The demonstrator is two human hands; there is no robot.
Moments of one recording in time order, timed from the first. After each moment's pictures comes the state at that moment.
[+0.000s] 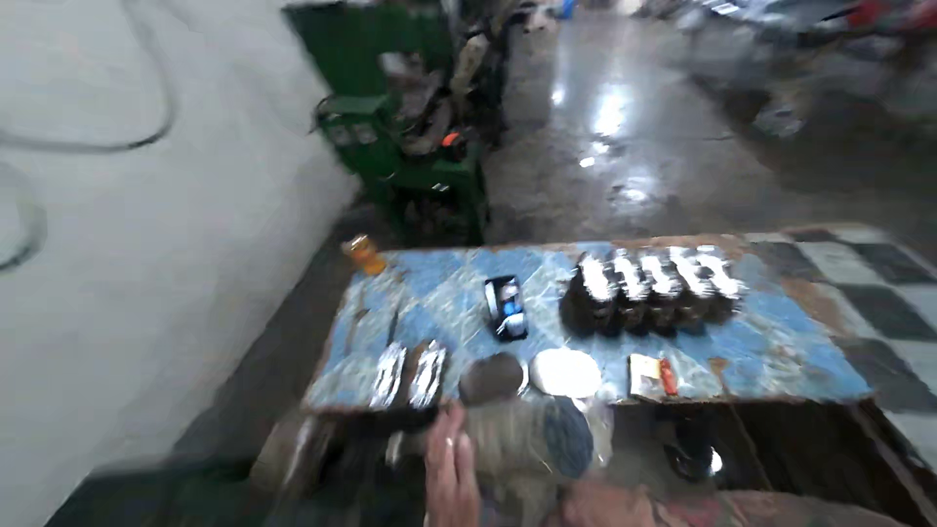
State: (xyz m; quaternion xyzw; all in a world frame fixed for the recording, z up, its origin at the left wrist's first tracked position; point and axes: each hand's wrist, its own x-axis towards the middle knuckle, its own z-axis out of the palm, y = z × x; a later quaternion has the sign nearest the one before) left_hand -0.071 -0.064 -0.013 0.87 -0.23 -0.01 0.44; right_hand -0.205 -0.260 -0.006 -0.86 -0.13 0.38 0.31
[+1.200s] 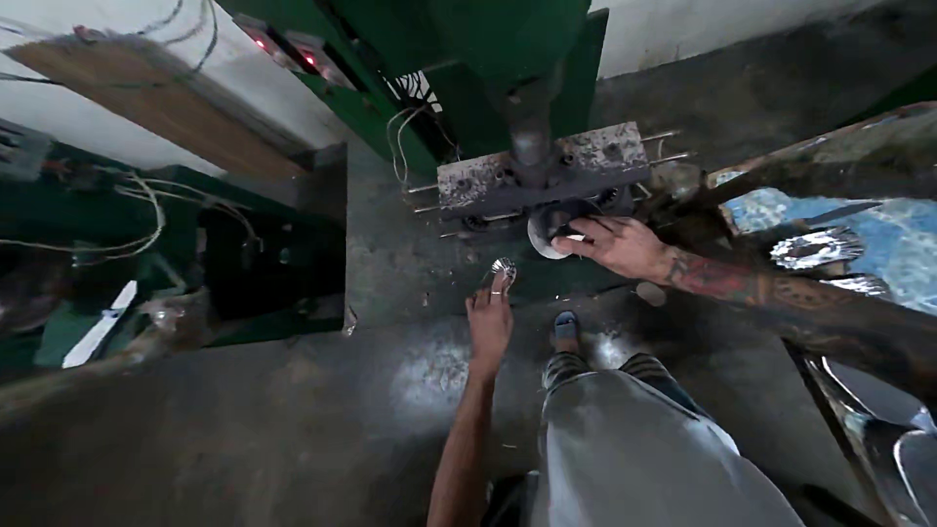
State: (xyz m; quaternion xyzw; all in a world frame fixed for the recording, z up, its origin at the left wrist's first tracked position) left_hand -0.221 0.303 -0.083 0.93 0.29 0.13 0.16; right_hand 0.031 0.141 0.010 -0.70 -0.70 -0.02 0.12
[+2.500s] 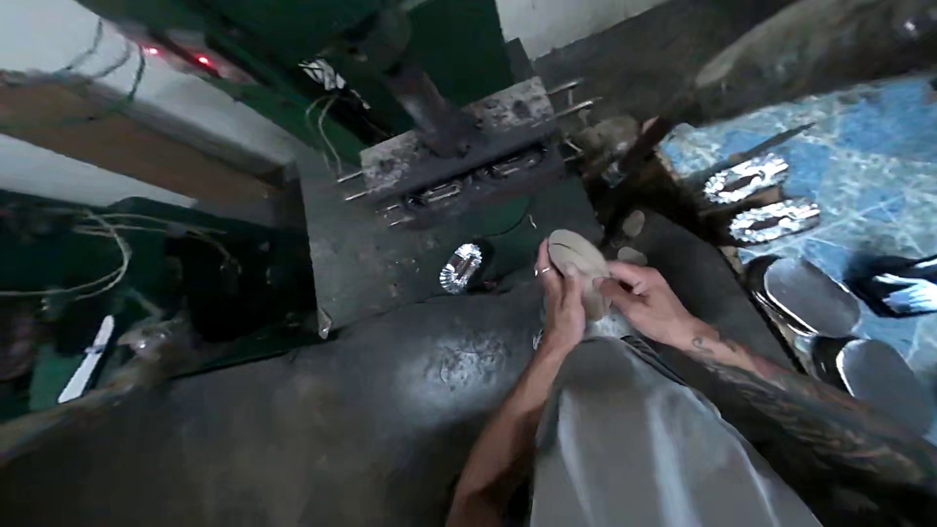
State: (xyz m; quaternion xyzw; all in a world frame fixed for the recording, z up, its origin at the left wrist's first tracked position) left_hand -0.154 0.117 -0.016 0.68 0.26 0.15 0.66; right_hand -0.079 -0.005 0.025 -0.74 -0.30 0.25 0.54
